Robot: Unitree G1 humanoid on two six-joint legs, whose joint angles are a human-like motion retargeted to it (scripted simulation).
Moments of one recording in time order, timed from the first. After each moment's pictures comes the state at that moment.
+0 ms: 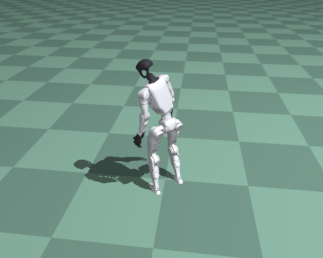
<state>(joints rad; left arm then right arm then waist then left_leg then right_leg) -0.18 0.29 -0.20 1.17 -0.21 -0.14 0.11 -0.14 -0.17 0.36 1.18 0.09 -0.11 0.01 0.18 -0.28 0.05 -0.45 -0.02 -0.18 0.46 -0.40 0.03 -0.47 -0.10 -0.20 0.56 -0.34 0.08</state>
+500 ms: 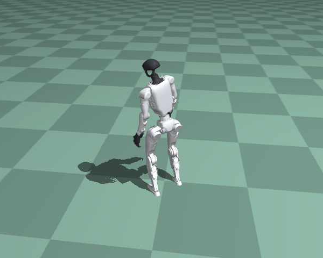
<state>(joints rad) -0.06 0.30 -0.18 1.24 -0.08 -0.14 0.09 -0.10 -0.17 0.36 1.14 -0.03 -0.15 0.01 0.15 -0.20 -0.06 -0.35 0.05 -0.12 0.58 -0.49 0.02 -0.31 -0.03 -0.17 0.48 -0.34 0.08</state>
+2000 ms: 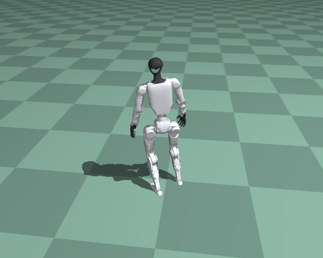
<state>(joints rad) -0.04 0.31 -0.16 1.31 -0.04 -0.16 0.09 -0.07 -0.23 0.34 1.24 -0.08 -0.13 -0.06 -0.05 -0.11 -0.12 -0.15 0.00 0.21 0.43 -0.50 0.10 -0.32 -0.07 0.07 0.45 -0.25 0.19</state>
